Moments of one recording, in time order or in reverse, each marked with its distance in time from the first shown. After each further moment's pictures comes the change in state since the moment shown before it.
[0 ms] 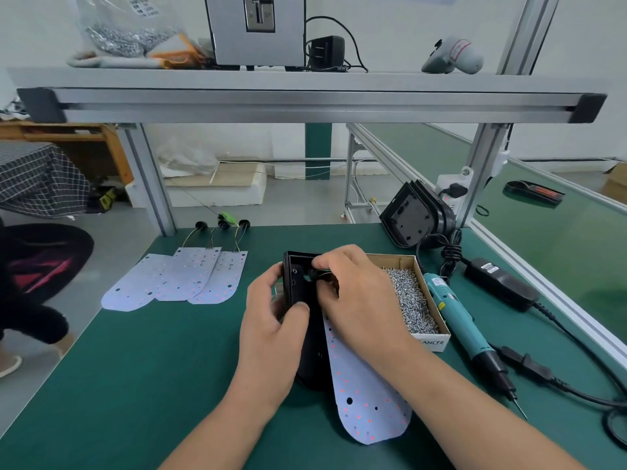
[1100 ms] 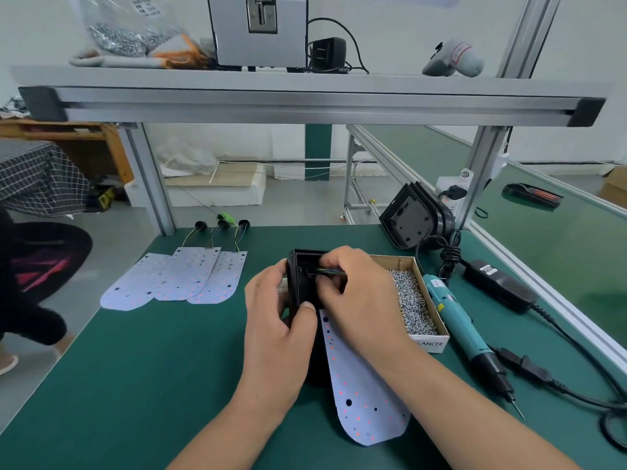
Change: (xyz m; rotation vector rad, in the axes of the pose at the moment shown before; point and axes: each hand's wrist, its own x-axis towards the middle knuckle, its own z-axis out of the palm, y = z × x) left_hand -0.005 0.001 0.006 0.056 0.034 0.296; right_hand 0.001 -0.001 0.000 0.148 0.037 0.131
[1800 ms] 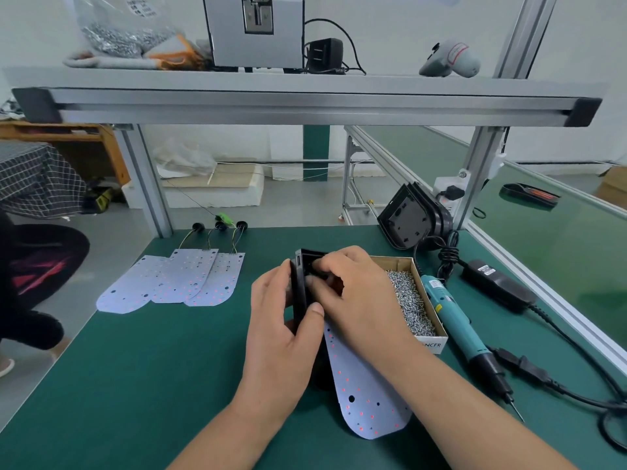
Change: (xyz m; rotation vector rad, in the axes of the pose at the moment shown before) left_hand 0.000 -0.014 0.001 0.035 -0.047 0.068; right_hand 0.002 0.007 -0.002 0.006 -0.071 -0.089
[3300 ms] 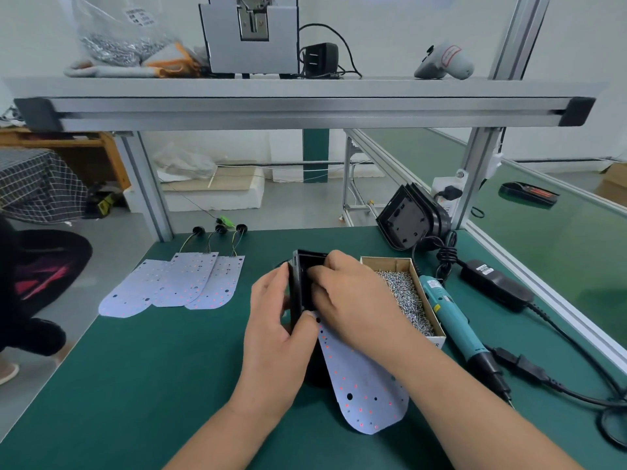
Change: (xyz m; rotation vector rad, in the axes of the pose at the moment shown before) left_hand 0.002 0.011 -0.002 0.027 -0.023 -0.053; right_hand 0.011 -0.002 -0.006 -0.355 -0.212 -0.158
